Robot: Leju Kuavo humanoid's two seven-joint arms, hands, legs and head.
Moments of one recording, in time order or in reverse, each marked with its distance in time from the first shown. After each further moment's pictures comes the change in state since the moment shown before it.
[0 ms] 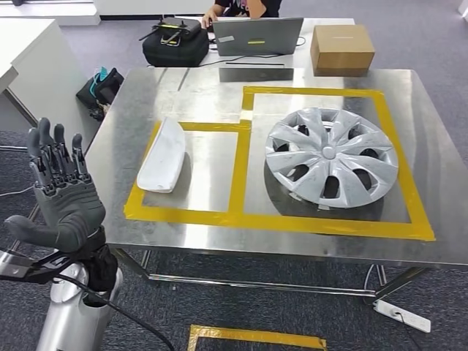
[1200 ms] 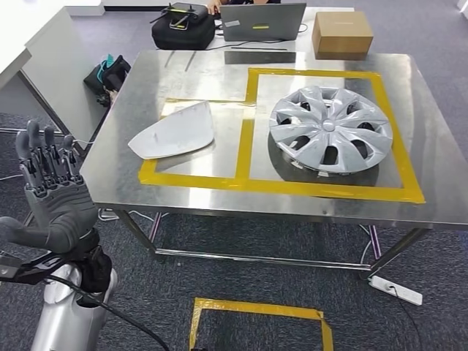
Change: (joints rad) left arm 0.003 0.017 0.017 0.005 0.039 -0.012 0.000; right arm 0.003 0.010 -0.010 0.000 -0.006 -0.003 -0.003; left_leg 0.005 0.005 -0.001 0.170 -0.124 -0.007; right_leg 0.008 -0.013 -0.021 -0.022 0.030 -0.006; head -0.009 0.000
